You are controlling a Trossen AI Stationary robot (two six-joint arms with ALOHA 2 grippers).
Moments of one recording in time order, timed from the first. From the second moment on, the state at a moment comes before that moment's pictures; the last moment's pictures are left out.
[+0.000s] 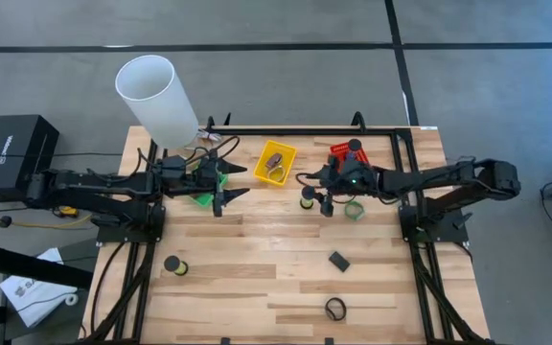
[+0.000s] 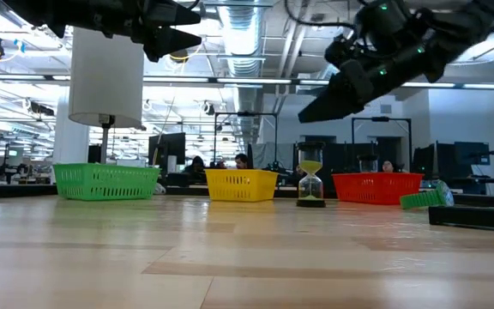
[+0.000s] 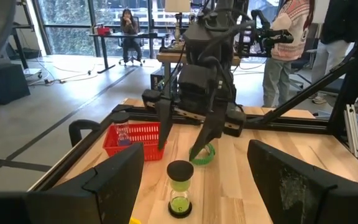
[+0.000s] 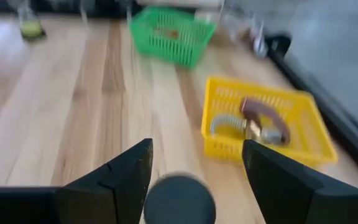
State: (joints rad) left arm 0.12 0.96 0.54 0.37 -0.04 -0.01; right arm -0.18 1.32 0.57 0.28 0.04 -0.11
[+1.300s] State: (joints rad) left arm 0.12 0.96 0.54 0.37 -0.04 -0.01; right arm -0.23 1.48 0.73 0.04 -0.02 -0.06
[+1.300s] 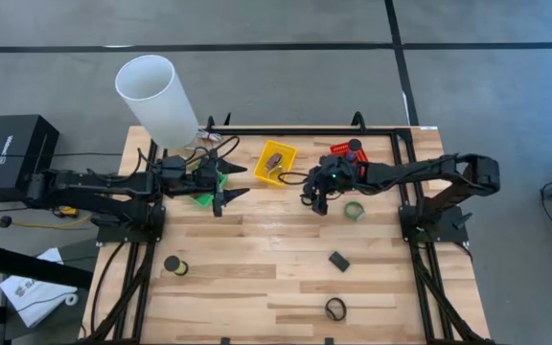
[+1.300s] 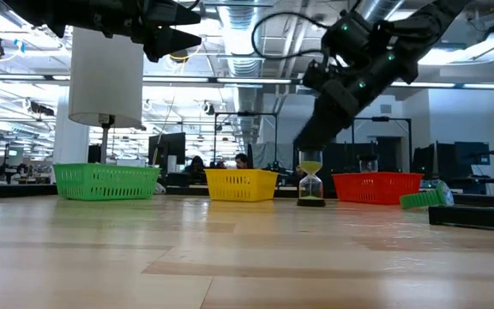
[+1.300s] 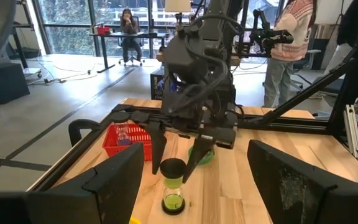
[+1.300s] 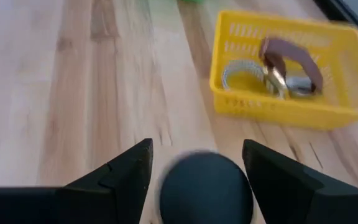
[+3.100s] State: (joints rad) left arm 0.12 0.96 0.54 0.37 -0.04 -0.01; right arm -0.24 1.48 0.73 -0.02 -0.01 -0.08
